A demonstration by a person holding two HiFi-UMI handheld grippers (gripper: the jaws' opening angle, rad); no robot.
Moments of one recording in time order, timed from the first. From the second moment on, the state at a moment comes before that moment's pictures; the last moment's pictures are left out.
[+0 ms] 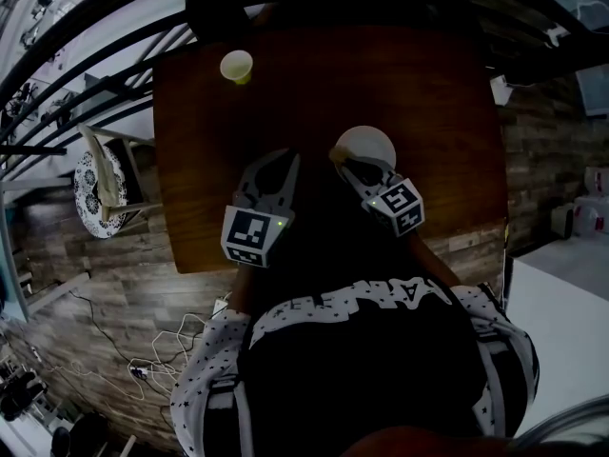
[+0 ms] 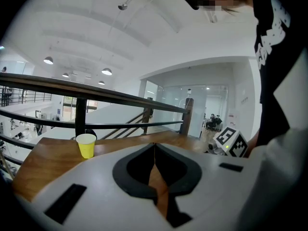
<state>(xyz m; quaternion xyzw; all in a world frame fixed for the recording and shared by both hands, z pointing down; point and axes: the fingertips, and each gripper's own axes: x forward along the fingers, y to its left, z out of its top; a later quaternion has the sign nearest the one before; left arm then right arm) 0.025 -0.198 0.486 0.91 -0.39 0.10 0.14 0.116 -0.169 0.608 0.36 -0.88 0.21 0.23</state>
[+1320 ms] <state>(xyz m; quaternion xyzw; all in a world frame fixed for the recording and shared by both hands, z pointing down) 0.029 -0.180 0.478 0.91 -0.38 0.09 0.12 0.103 -0.127 0.607 0.32 -0.89 0.21 0.24</state>
